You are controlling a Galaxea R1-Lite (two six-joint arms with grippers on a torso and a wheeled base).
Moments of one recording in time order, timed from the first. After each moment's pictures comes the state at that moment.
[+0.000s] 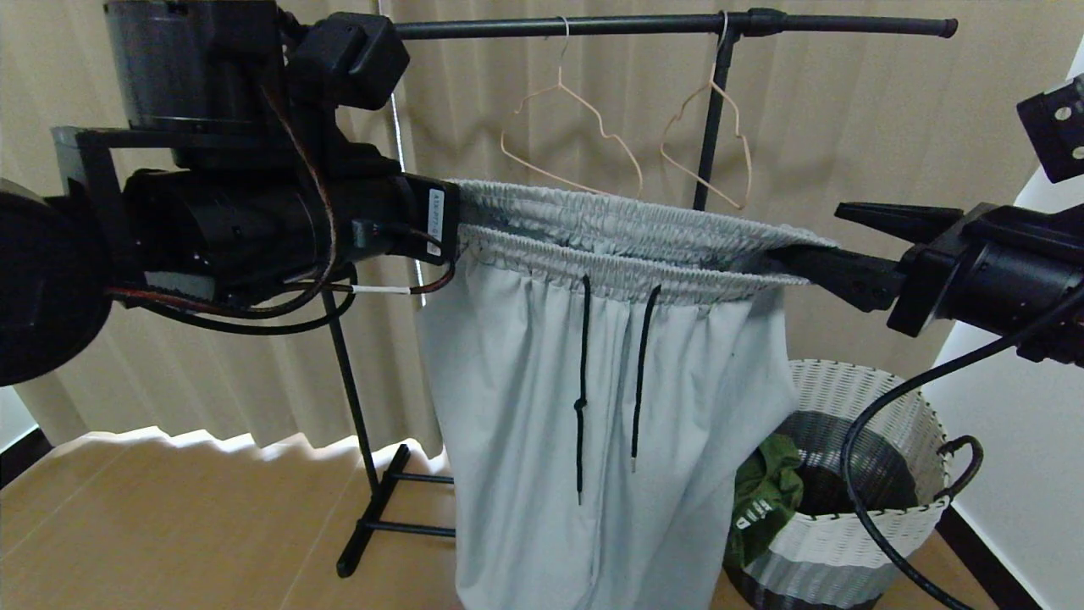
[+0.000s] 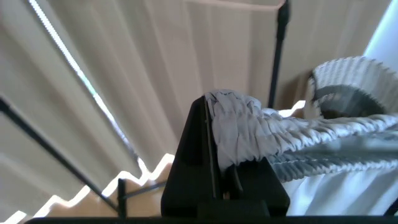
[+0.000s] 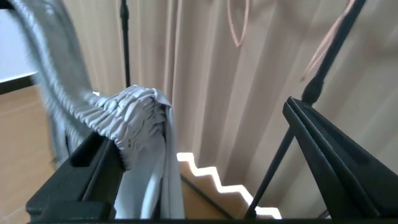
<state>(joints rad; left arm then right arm) -0.58 1.63 -1.30 -0.17 0.22 0.10 0.34 1.36 -0.82 -0.53 0.25 -0.02</state>
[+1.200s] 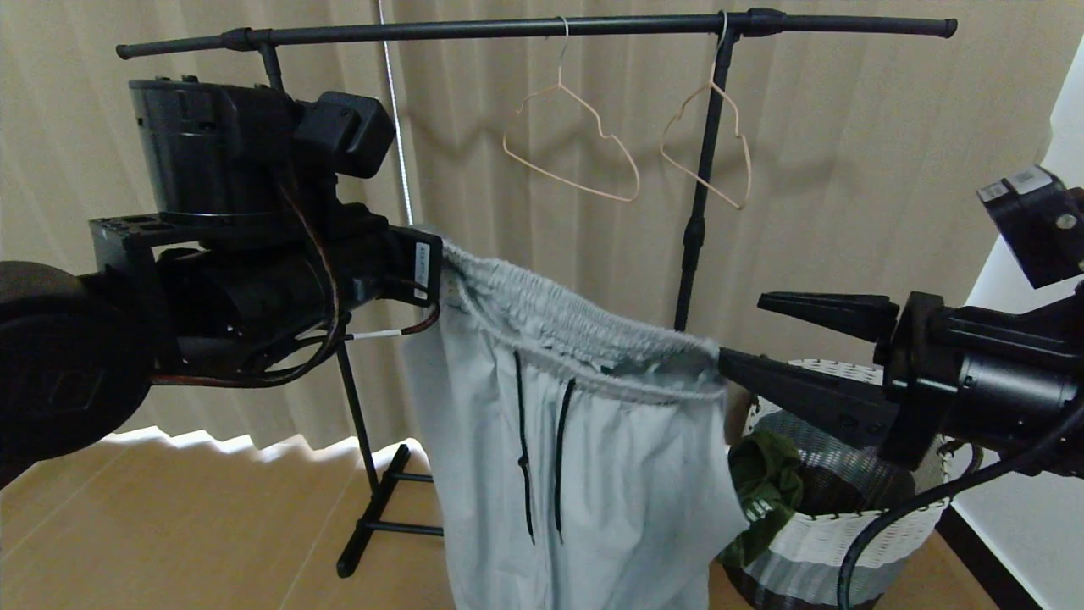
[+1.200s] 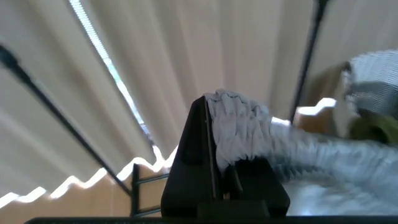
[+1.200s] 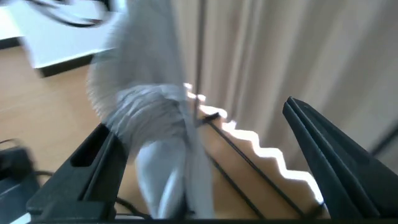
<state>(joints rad) -0.55 1.63 -1.12 -0.35 0.30 0.10 0.52 1.32 -0.67 -0.55 0.38 0.06</state>
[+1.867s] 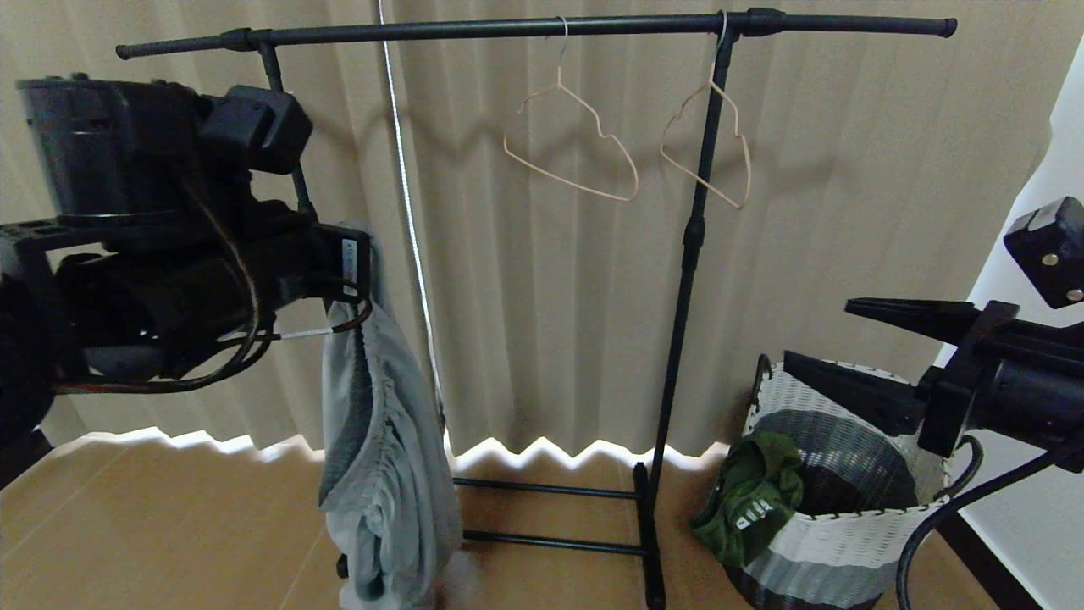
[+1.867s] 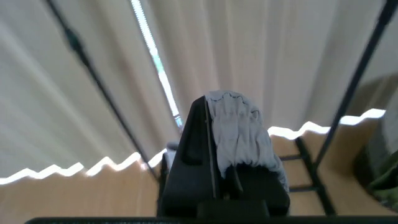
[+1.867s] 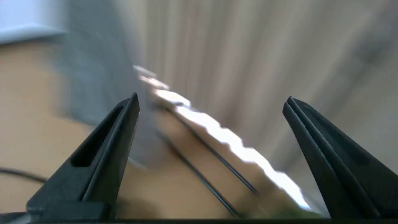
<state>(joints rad) -0.44 1.53 -1.03 -0.34 0.34 0.13 0.31 1.26 -0.64 -0.41 0.23 -0.13</state>
